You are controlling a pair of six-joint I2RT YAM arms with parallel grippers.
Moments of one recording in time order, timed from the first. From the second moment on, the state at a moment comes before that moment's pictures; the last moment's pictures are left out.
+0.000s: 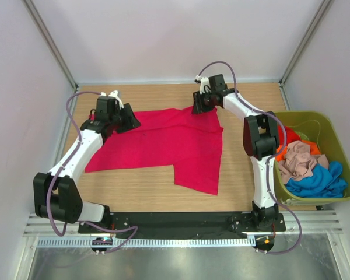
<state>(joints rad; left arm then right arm) -0.19 1.38 1.08 -0.40 0.16 -0.47 0.29 2.23 1.82 -0.43 -0.40 -0.02</state>
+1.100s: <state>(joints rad) -0.19 1.38 1.07 -0.40 0.19 -0.47 0.27 2.40 1.96 -0.51 -0.55 -0.10</state>
